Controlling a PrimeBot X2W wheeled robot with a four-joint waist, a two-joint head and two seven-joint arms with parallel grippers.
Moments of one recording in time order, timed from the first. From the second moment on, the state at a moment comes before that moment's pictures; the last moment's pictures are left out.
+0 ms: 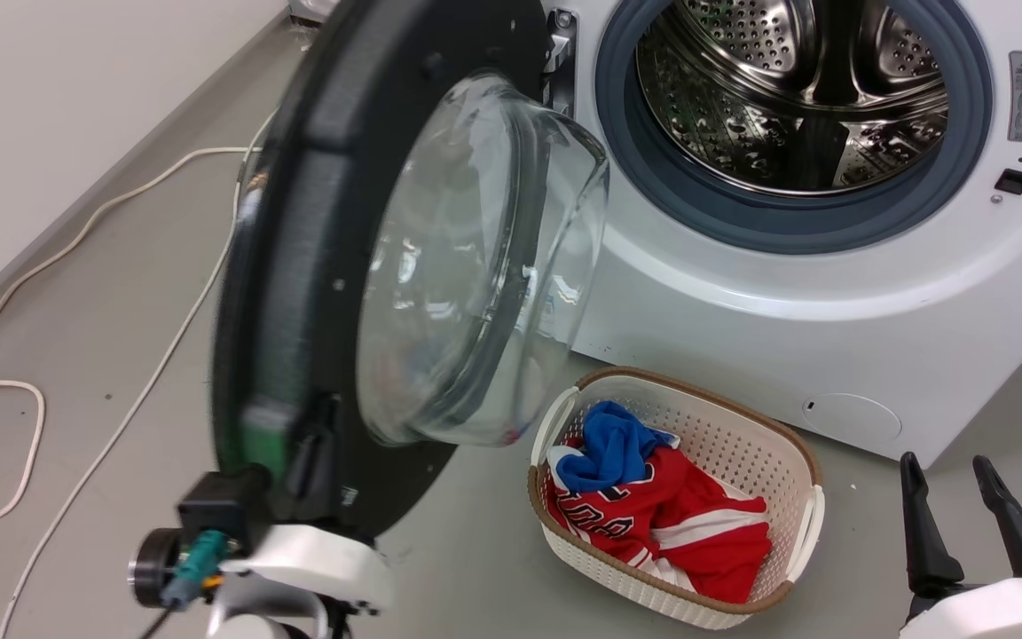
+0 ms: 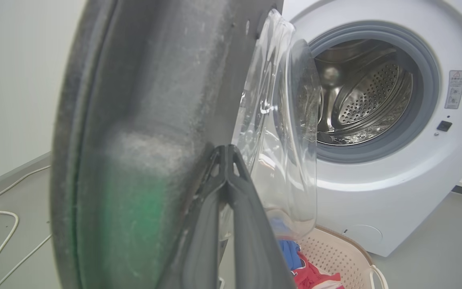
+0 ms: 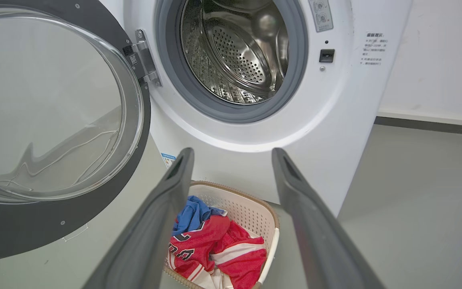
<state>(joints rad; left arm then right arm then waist) -0.12 0.33 -0.47 -0.01 -0.53 0.36 -0.21 0.14 -0.05 -0.14 -0.11 0.17 0.13 0.00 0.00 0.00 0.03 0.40</state>
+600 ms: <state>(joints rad) -0.23 0.50 -0.13 0.23 -0.66 0.26 -0.26 0.11 -0.05 -0.15 -0.15 0.14 0.13 0.05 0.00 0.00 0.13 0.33</state>
